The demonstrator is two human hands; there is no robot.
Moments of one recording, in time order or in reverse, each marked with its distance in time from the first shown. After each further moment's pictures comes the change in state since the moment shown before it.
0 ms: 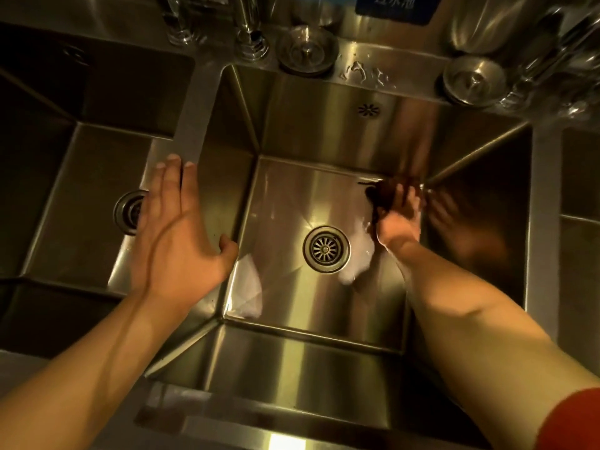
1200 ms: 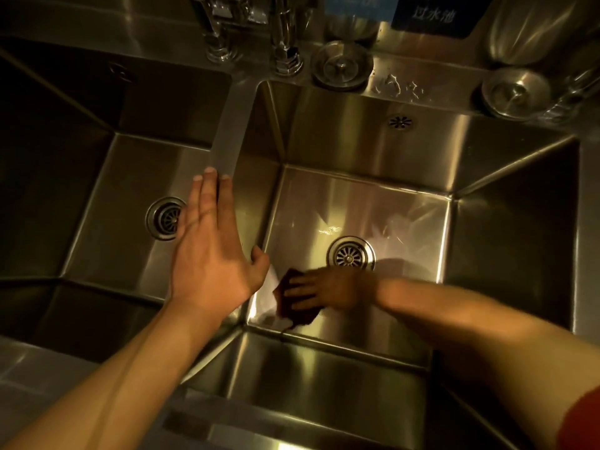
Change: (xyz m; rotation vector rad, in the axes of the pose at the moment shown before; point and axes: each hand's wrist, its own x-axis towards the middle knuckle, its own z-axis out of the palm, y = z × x) left_hand 0.001 0.003 -0.007 -0.007 -0.065 -0.004; right_hand -0.074 -0.092 0.086 -0.708 -0.461 -1.726
